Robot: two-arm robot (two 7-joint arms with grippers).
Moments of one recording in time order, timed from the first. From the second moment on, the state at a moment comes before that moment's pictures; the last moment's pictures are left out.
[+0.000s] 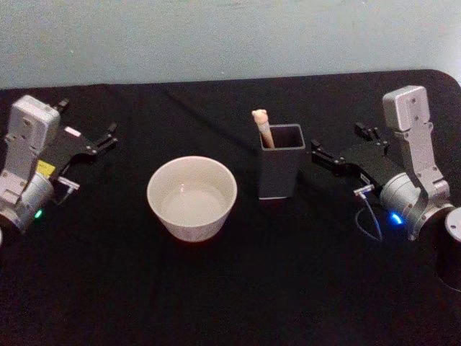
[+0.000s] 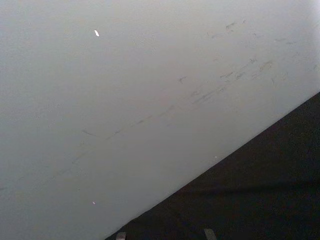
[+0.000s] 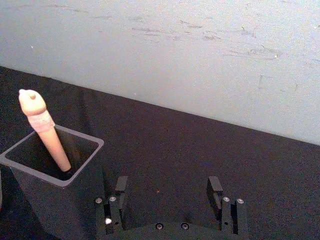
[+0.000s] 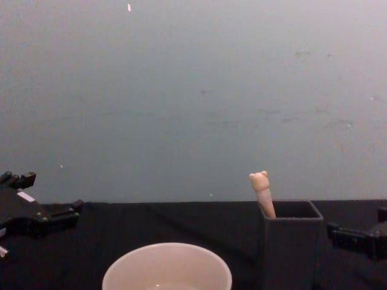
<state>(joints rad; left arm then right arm) -0.20 0.60 0.45 -1.41 -0.25 -0.12 0.03 0.04 0.26 -0.16 -1.60 0.10 0.23 0.19</state>
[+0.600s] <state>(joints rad) -0.20 0.60 0.45 -1.41 -0.25 -0.12 0.03 0.04 0.26 -0.16 -1.60 0.10 0.23 0.19</state>
